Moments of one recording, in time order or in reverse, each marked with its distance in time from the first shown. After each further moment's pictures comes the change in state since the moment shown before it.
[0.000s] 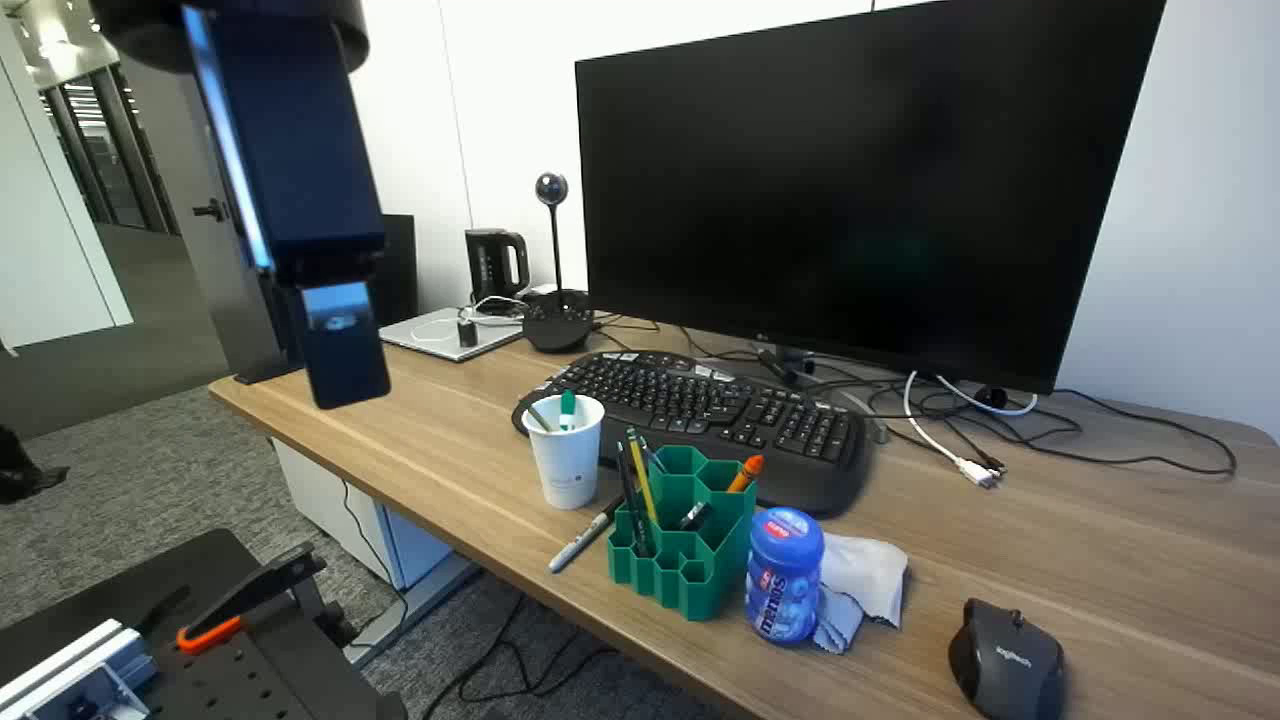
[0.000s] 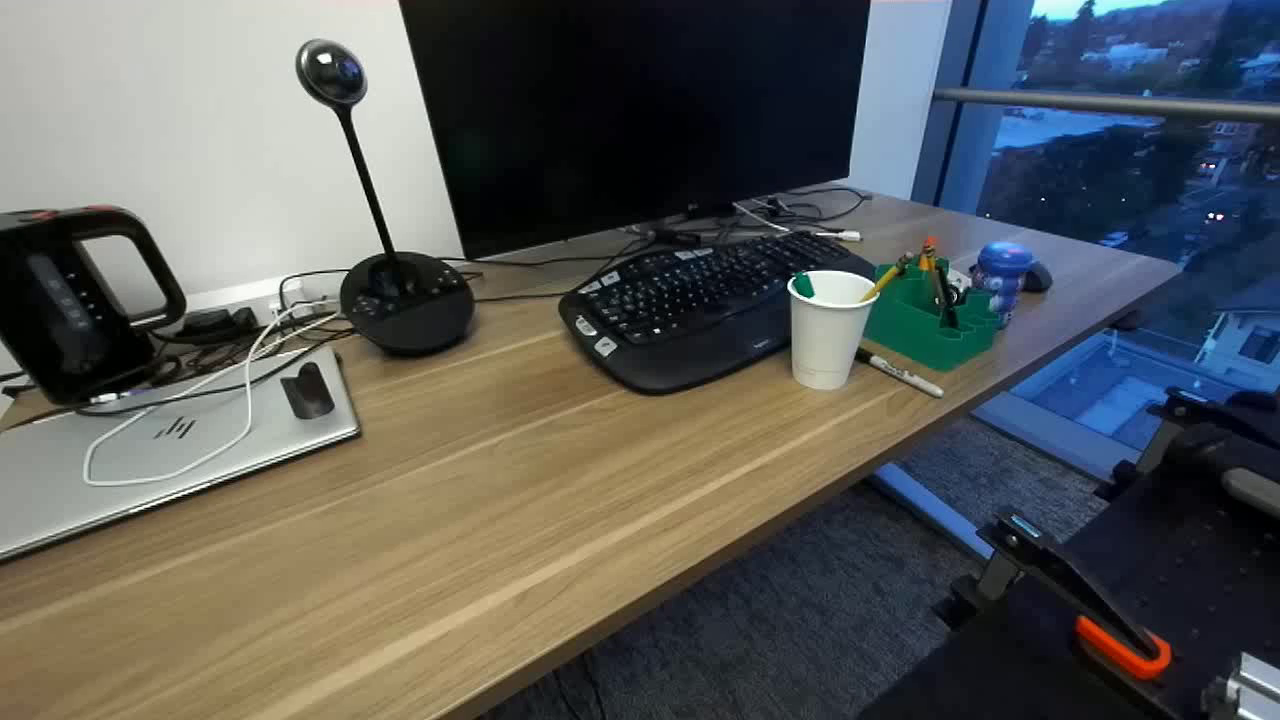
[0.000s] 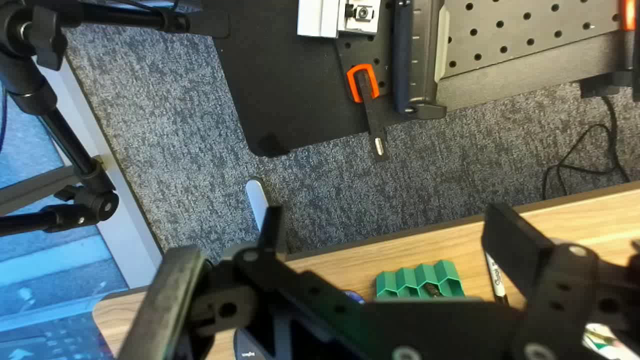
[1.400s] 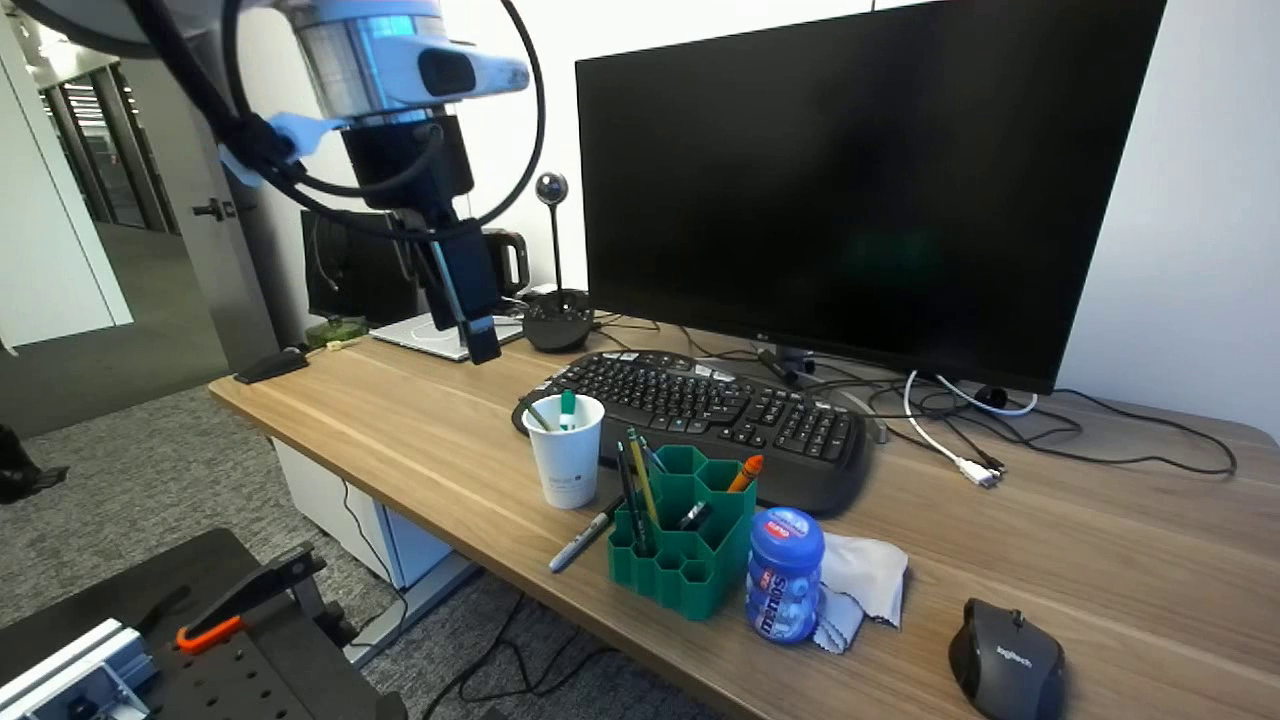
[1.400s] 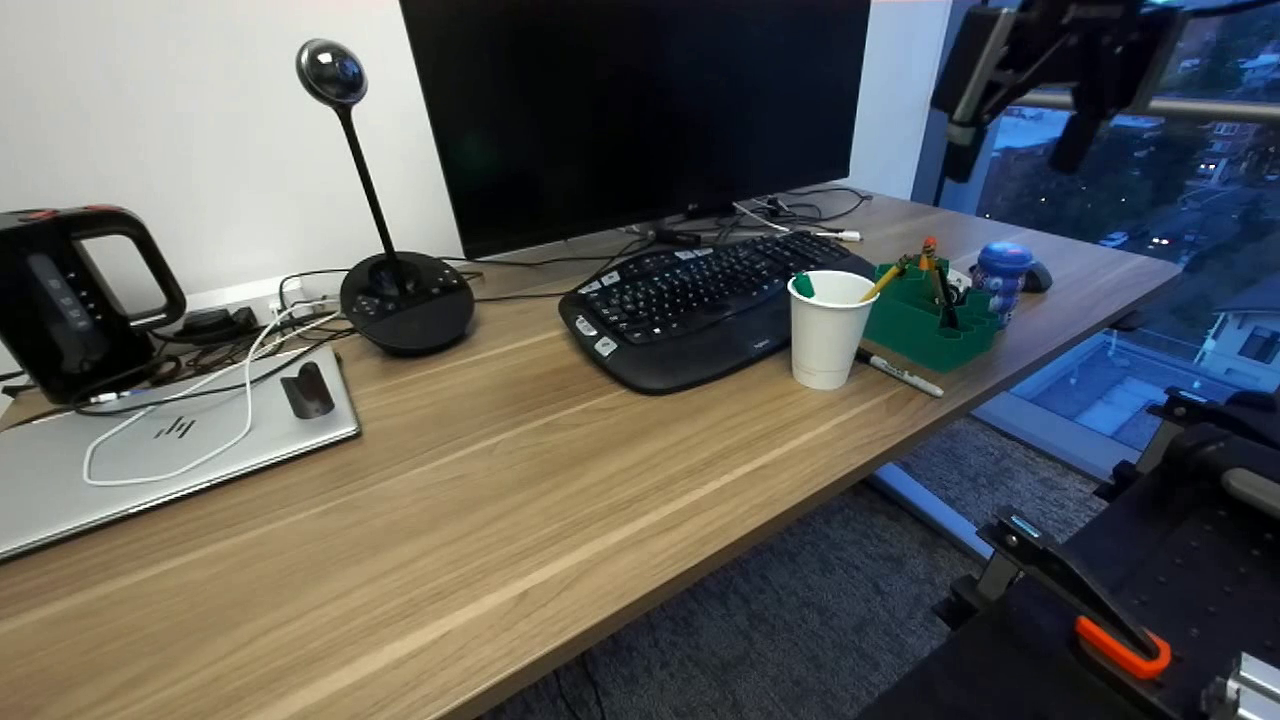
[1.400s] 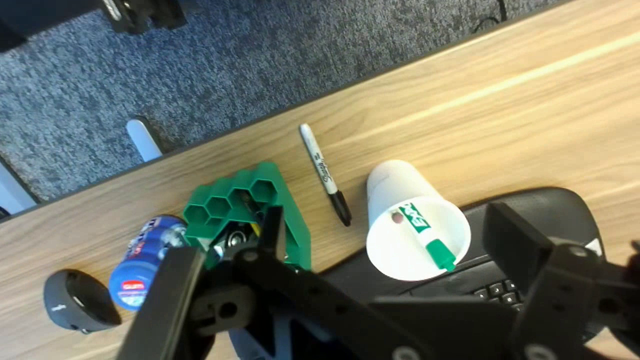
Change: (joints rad) arm 0.185 0.455 0.141 0.185 0.157 0.433 0.309
